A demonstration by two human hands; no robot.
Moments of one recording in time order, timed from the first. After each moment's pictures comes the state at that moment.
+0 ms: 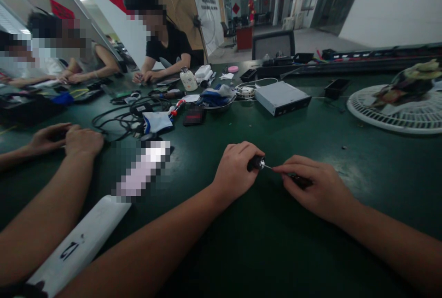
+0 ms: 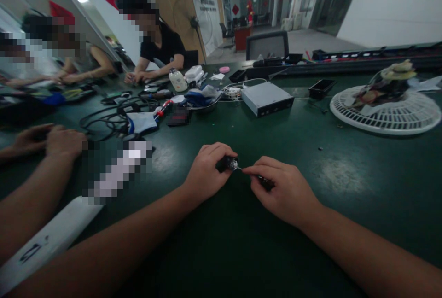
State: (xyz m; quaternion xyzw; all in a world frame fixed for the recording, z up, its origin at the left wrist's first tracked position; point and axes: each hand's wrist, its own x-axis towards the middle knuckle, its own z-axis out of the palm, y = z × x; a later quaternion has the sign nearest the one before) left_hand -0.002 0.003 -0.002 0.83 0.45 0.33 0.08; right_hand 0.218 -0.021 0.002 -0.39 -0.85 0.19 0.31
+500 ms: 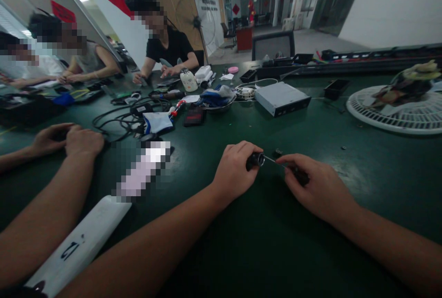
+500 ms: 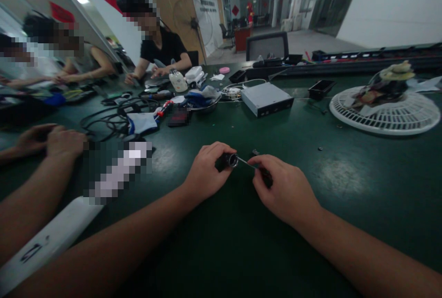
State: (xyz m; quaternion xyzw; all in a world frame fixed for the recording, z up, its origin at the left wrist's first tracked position) left_hand -0.002 0.003 0.000 0.82 0.46 0.32 0.10; right_hand 0.214 -0.023 0.004 -0.50 -0.80 0.14 0.28
